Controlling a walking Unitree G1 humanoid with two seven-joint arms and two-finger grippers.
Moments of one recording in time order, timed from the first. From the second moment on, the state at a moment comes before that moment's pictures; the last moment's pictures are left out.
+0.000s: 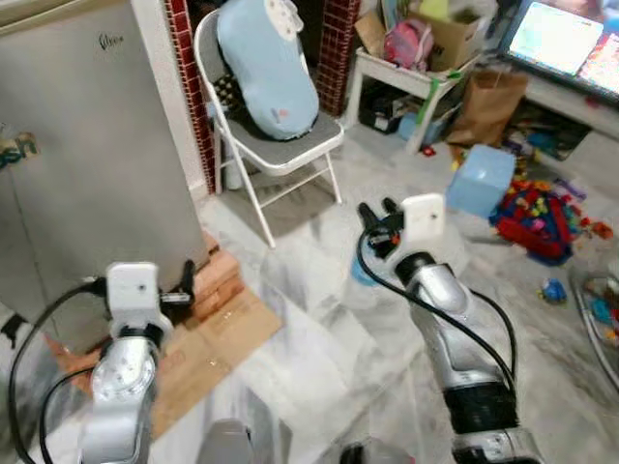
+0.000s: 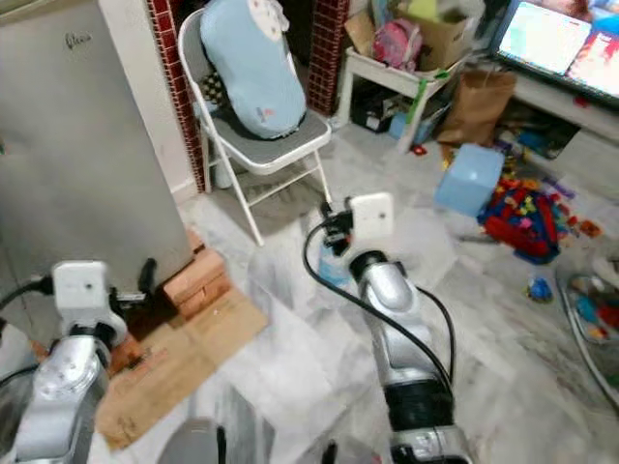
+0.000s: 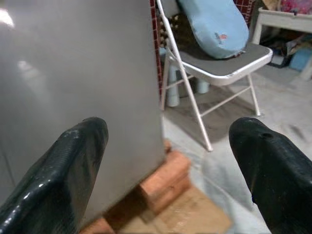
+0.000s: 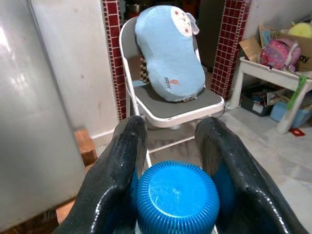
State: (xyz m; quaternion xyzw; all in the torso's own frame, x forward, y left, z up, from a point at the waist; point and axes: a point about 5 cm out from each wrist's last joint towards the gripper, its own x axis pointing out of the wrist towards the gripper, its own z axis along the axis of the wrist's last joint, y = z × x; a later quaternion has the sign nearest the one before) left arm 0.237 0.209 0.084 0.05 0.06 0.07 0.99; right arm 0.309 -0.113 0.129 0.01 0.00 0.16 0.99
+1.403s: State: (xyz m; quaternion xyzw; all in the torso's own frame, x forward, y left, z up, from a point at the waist) left arm 0.263 0.216 0.101 0.08 0.00 0.08 0.99; right arm 0.316 -0.108 0.137 -0.01 -0.02 0.17 0.98
